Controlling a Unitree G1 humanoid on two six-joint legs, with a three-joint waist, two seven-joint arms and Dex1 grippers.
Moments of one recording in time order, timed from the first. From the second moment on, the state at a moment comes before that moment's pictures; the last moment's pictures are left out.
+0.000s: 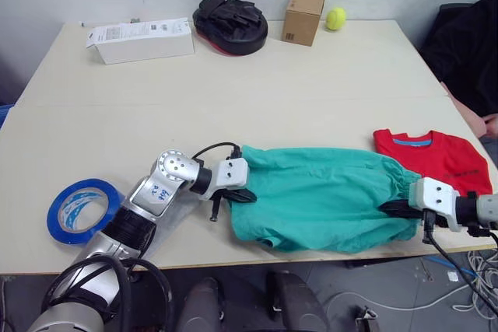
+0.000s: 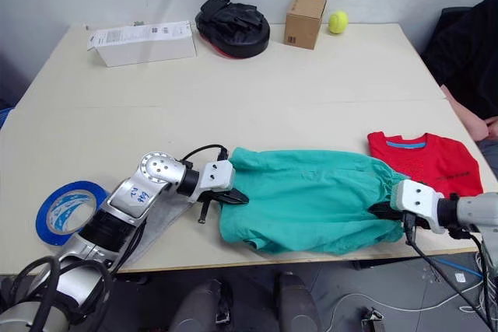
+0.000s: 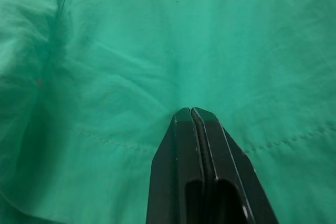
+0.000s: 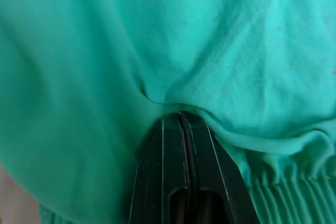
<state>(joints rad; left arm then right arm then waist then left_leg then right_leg) -0.60 0.51 -0.41 0.13 -0.04 0.24 -1.16 -0.07 -1.02 -0.12 0.26 0.25 -0.18 1.28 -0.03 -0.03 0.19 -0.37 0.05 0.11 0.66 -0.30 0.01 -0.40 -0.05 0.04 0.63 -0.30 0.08</state>
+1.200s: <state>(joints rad) -0.66 0.44 -0.18 -0.17 -0.40 0.56 -1.10 0.78 -0.60 -0.83 -0.67 1.37 0.96 0.45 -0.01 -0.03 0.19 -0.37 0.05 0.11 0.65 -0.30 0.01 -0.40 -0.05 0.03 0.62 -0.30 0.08</state>
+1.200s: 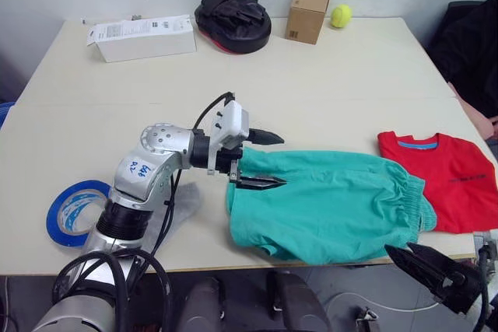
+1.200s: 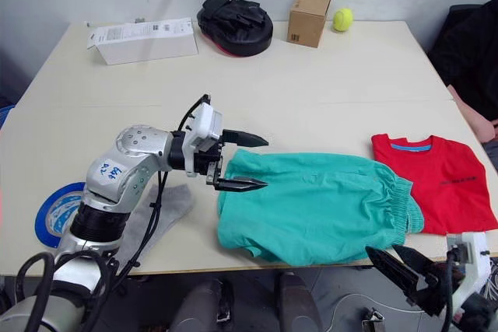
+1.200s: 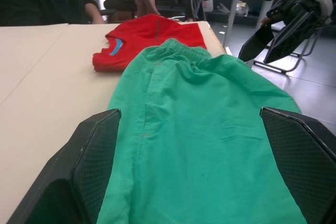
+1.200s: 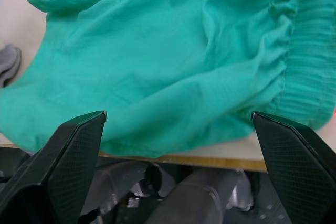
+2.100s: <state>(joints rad) -0.64 0.55 -0.18 -0.27 -0.43 0.64 -1.07 0.43 -0.70 -0.63 -0.15 1.73 1.04 0.17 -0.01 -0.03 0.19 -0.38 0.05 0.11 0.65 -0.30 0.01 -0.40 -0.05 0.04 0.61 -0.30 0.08</state>
